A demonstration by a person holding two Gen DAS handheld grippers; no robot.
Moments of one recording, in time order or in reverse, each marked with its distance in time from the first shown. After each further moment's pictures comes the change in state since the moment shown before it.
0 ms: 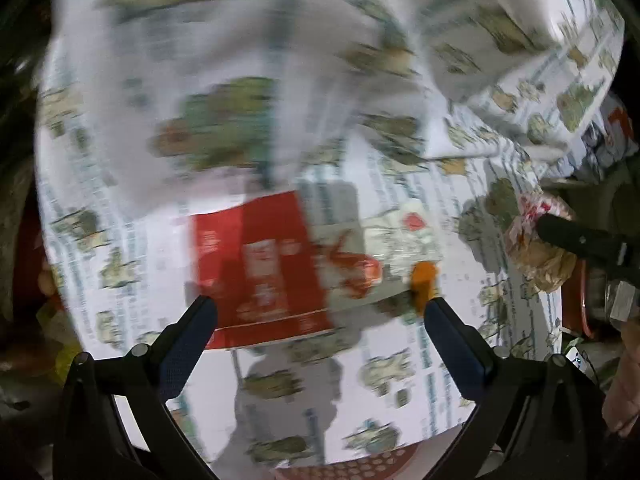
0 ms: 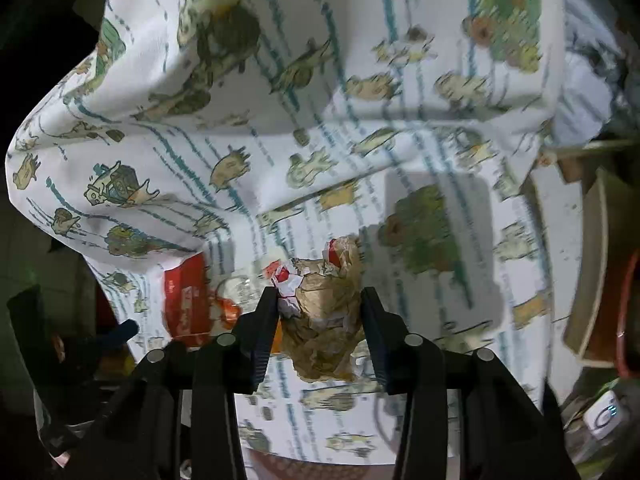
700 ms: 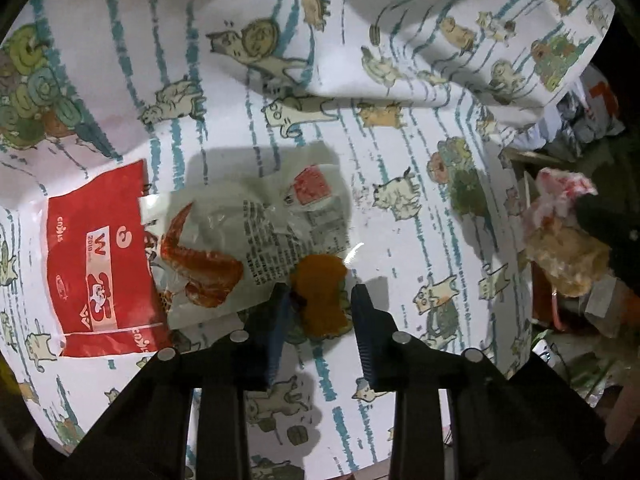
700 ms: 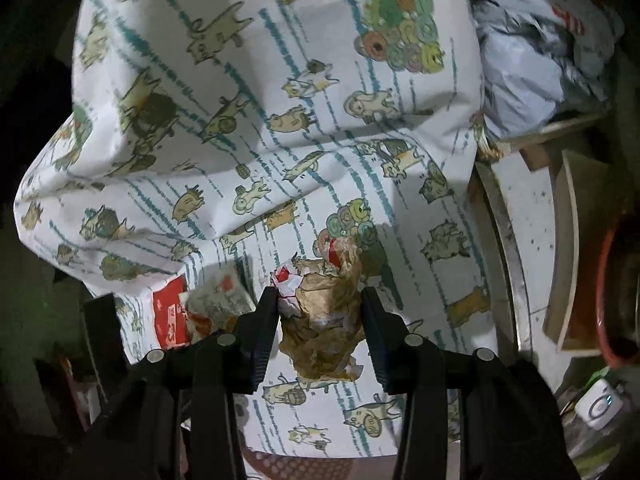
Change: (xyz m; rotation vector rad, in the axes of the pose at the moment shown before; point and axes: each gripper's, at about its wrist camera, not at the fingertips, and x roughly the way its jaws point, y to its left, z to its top) left arm 0.057 -0.057 -0.001 0.014 0.110 -0.162; right arm -0.032 -0.058 -0.002 0.087 -0.047 0.018
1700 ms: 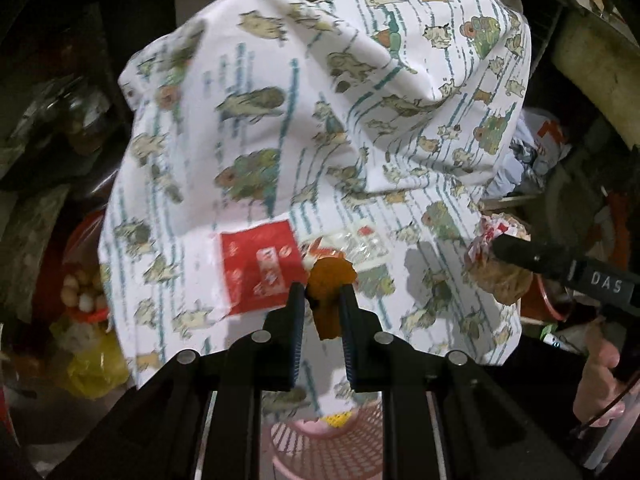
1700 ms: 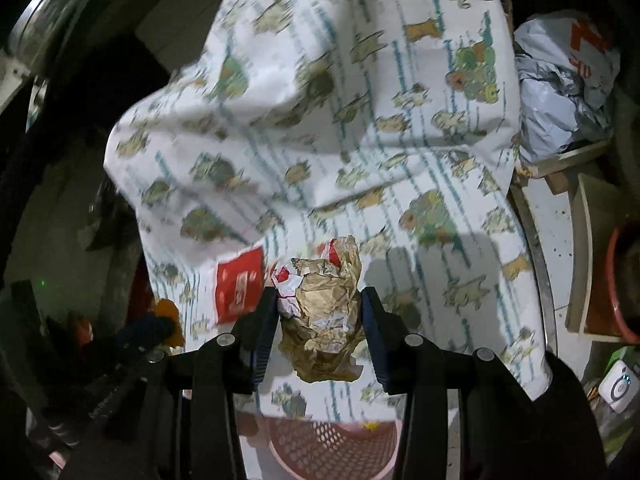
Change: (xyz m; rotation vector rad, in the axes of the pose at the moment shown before) left arm -0.172 0.042 -0.091 0.057 -0.368 0.104; right arm -0.055 0.080 -0.081 -0.115 -0.137 0.074
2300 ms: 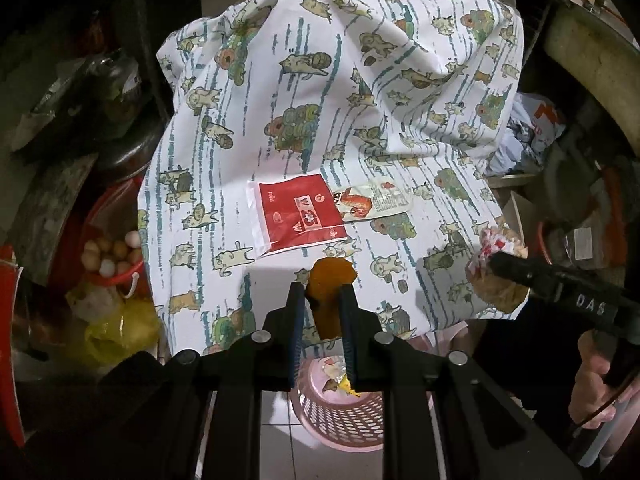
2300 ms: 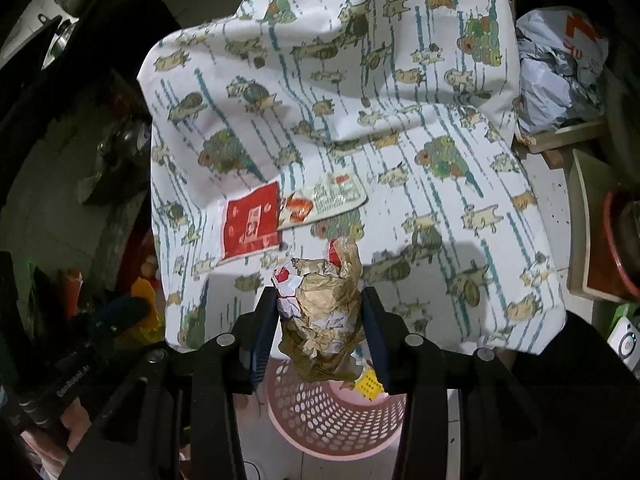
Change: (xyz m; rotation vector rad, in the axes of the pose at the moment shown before) left arm -0.038 0.034 -0.062 0.001 0.007 0.014; right arm -0.006 0.035 -0.084 -0.051 0.027 -0.041
